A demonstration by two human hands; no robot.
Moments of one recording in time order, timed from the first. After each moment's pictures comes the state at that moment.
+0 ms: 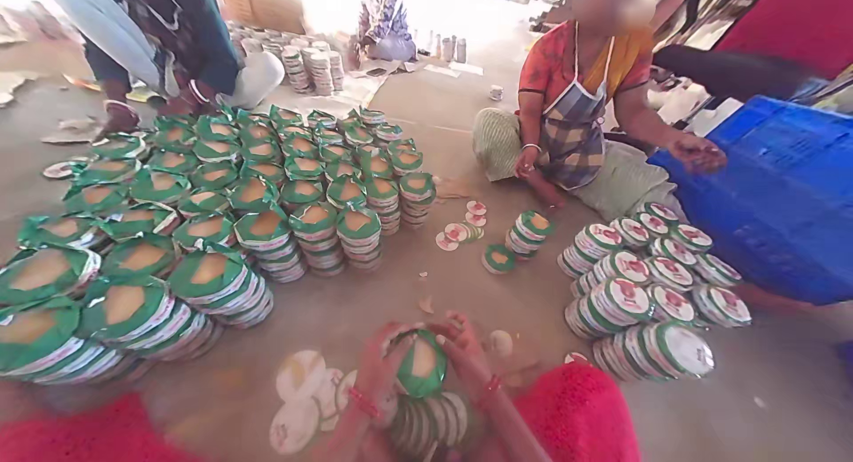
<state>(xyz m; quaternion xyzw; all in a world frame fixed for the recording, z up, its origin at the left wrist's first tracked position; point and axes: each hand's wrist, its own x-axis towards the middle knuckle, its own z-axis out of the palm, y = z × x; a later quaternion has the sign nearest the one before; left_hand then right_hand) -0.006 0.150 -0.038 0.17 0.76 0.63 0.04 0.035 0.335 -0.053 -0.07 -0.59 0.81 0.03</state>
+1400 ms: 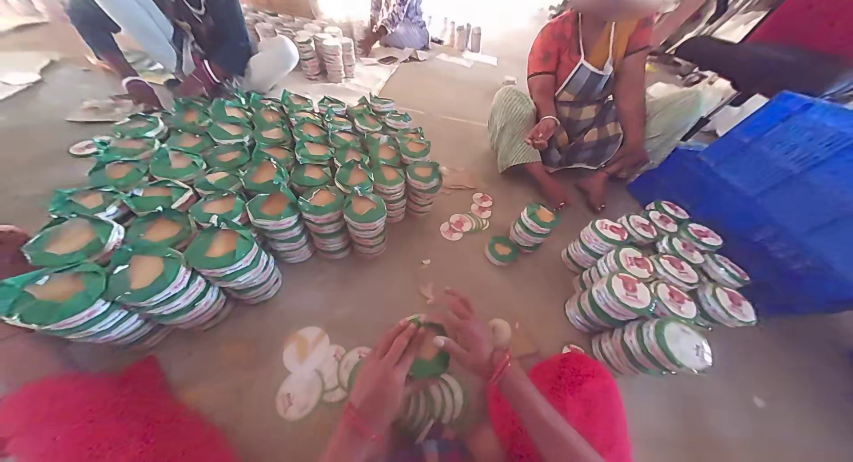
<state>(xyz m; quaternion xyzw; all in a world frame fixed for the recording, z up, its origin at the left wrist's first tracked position) 0.045 0.145 -0.059 0.33 0.87 0.28 -0.25 0.027 0.370 -0.028 0.25 -0.90 0.35 0.11</state>
